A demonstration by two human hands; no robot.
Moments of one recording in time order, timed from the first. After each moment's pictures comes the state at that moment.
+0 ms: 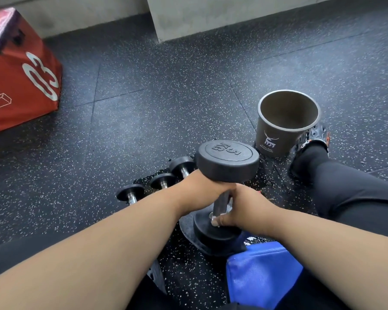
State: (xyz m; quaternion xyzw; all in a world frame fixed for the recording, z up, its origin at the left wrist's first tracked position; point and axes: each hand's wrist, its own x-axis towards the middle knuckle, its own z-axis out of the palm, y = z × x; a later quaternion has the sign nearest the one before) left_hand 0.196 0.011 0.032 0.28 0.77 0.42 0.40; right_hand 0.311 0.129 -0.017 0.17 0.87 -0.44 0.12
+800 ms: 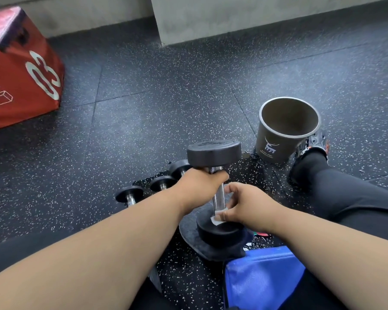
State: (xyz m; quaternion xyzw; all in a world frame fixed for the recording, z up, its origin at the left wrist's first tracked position) left_hand 0.190 0.017 0.034 0.14 0.84 0.40 0.34; right_hand 0.305 0.140 -0.016 0.24 0.84 -0.47 0.14
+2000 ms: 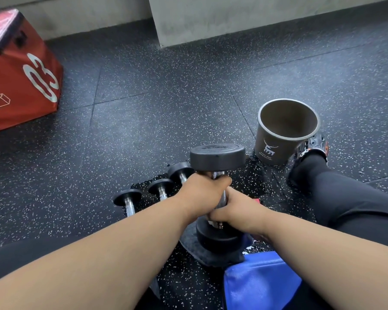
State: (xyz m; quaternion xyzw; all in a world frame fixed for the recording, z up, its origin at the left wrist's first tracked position) left_hand 0.198 0.027 0.026 0.14 0.84 0.41 0.32; right_hand 0.292 0.123 -0.017 0.20 0.74 -0.63 0.12
